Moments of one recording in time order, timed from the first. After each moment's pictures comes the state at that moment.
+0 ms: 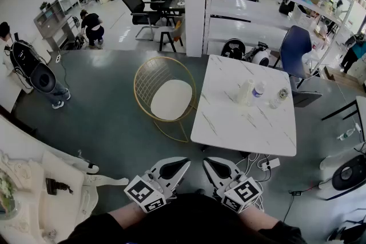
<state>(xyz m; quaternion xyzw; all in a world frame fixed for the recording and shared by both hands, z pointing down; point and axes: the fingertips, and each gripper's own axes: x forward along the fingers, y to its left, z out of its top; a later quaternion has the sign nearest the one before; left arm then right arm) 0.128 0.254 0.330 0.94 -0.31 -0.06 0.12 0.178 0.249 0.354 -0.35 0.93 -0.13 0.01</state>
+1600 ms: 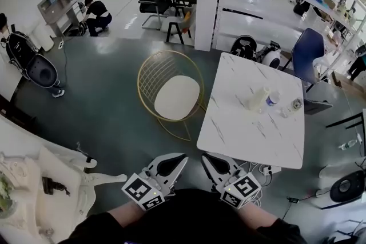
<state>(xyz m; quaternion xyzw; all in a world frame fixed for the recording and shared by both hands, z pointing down) 0.086 0.177 0.353 0.92 -0.35 -0.07 0.13 0.138 0.167 0.381 -0.31 0.93 -0.17 0.01</state>
